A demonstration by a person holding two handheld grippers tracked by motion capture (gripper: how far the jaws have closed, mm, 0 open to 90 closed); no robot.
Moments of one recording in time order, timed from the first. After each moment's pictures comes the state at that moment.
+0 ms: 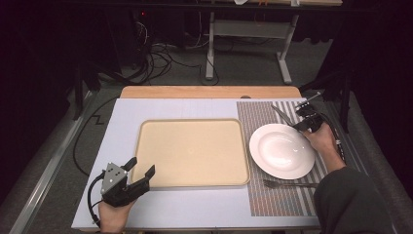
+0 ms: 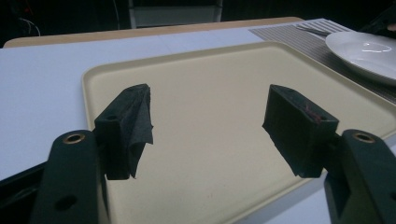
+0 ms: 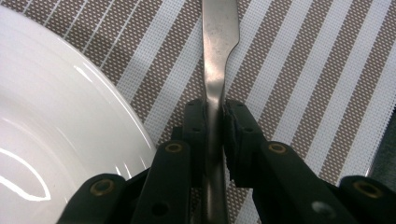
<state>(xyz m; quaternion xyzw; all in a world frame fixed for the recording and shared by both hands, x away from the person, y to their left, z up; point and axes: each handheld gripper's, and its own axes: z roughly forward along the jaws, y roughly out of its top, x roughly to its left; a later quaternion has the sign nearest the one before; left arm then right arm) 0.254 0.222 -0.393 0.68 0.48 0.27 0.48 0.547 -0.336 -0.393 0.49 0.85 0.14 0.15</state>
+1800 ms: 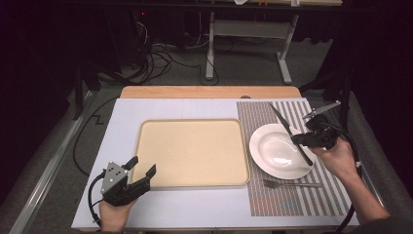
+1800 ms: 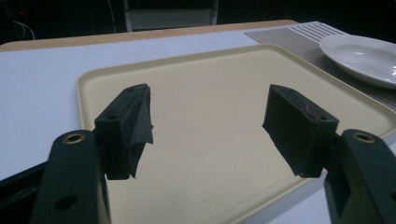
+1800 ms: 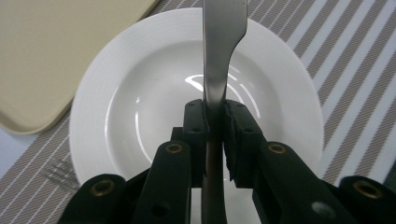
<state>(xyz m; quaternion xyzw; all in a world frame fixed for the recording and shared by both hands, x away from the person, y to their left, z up) 0.256 0.221 -0.392 0.68 0.47 0.27 0.49 0.426 -0.304 -0.313 0.41 0.87 0.23 0.12</state>
